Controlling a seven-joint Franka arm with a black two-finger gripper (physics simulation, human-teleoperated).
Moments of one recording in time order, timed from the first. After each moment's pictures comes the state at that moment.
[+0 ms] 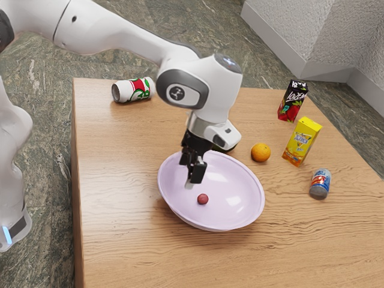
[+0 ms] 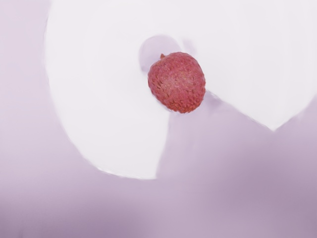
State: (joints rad) arm -0.37 -0.17 0.05 -2.07 -0.02 1.83 -0.22
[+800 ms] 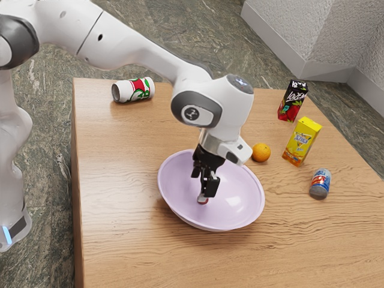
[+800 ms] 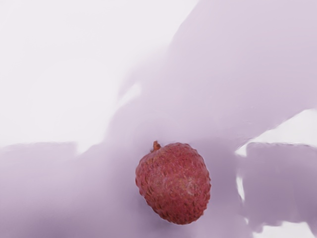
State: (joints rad) arm -0.37 -0.03 0.06 -2.02 -0.03 1.93 -0.24
